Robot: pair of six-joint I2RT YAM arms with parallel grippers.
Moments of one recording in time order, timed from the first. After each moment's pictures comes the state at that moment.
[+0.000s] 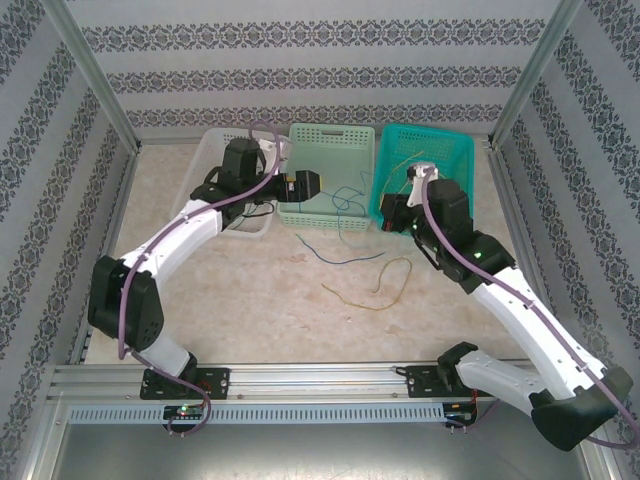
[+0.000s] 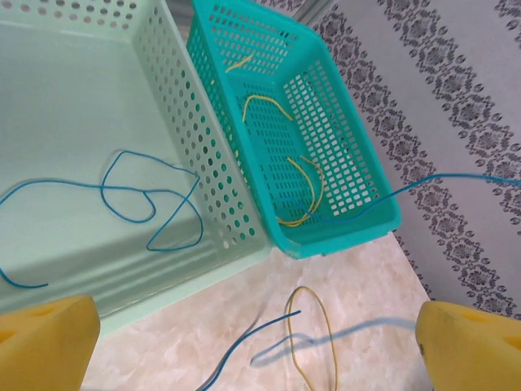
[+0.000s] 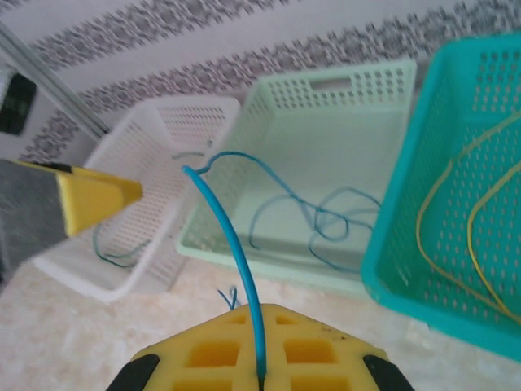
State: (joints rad) left arm -0.37 1.58 1.30 -0.22 0.51 -0.45; right arm 0.50 1.01 1.08 -0.49 0.03 0.44
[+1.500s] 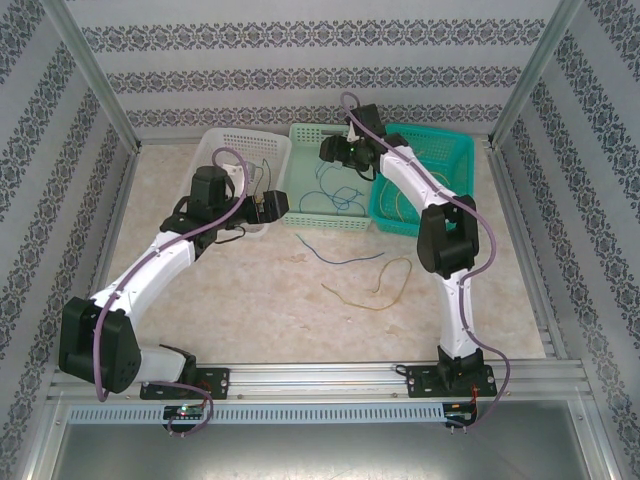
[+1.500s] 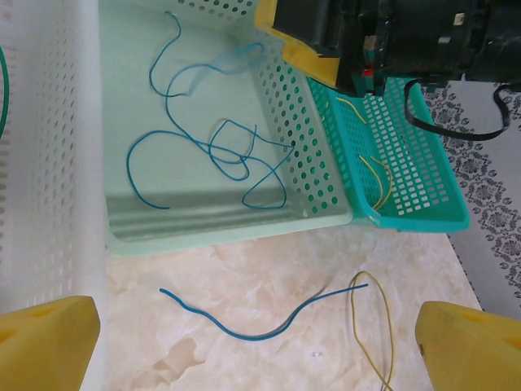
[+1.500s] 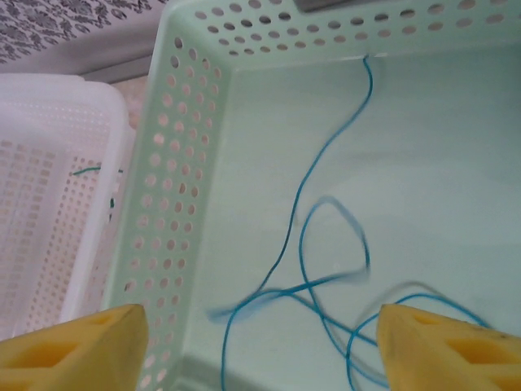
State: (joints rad) left arm -0.27 1.34 1.00 -0.21 0.42 -0.45; right arm 0.34 2.24 2.05 -0.61 -0.23 0.50
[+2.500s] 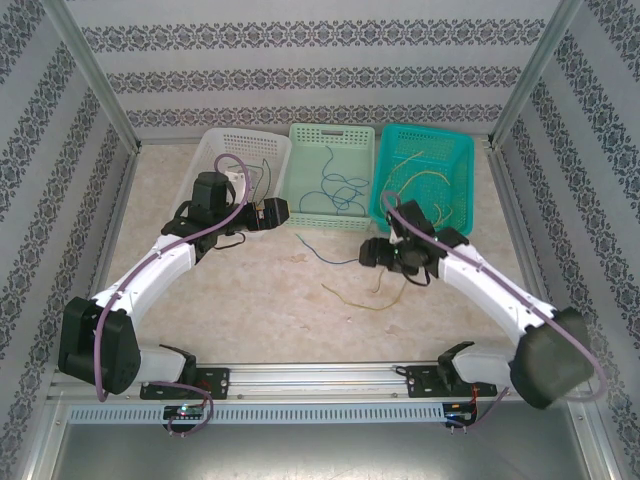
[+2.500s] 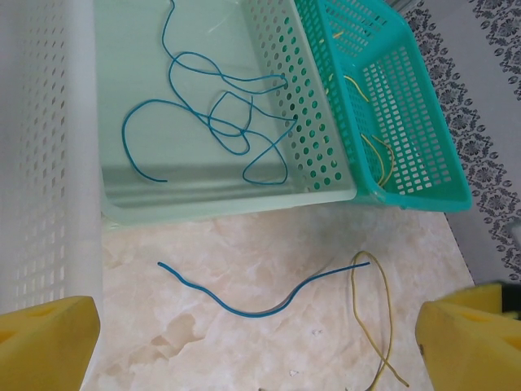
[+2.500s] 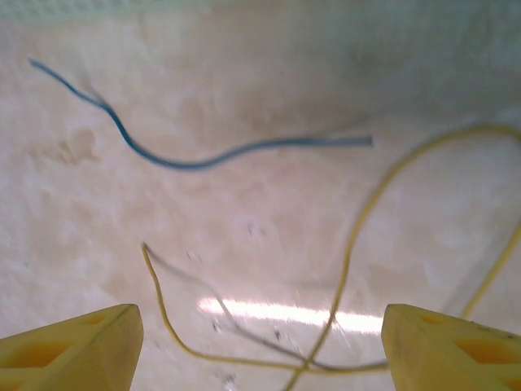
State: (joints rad) left arm -0.27 1.34 0.96 -0.21 0.45 -0.45; right arm 0.48 1.21 0.87 -0.74 -0.12 0.63
